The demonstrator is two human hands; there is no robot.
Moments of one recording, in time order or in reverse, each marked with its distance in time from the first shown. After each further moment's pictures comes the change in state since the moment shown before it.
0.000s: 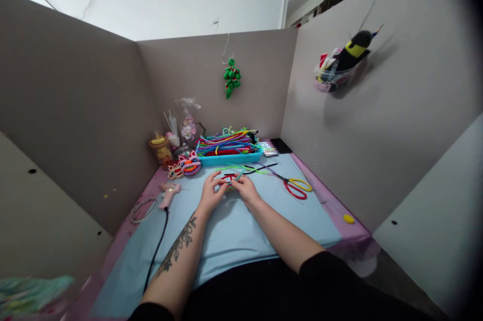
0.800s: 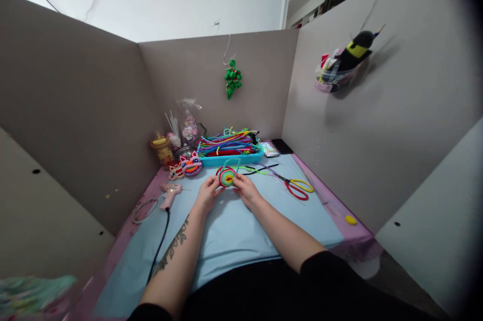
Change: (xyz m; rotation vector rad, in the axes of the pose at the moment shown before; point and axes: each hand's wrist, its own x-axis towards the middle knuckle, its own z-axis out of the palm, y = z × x) left_hand 0.004 -0.008 -0.001 -0.919 -0.022 -0.597; right_hand -0.005 -0.013 0.005 0.263 -0.140 0.246
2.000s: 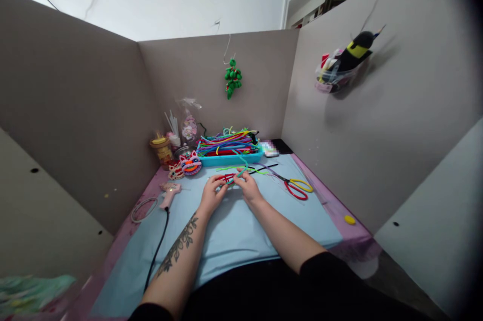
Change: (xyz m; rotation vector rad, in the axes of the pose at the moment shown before) left_hand -0.006 -0.004 0.006 0.884 -0.022 0.676; right_hand 0.004 0.001 -0.006 -0.186 0.096 -0.346
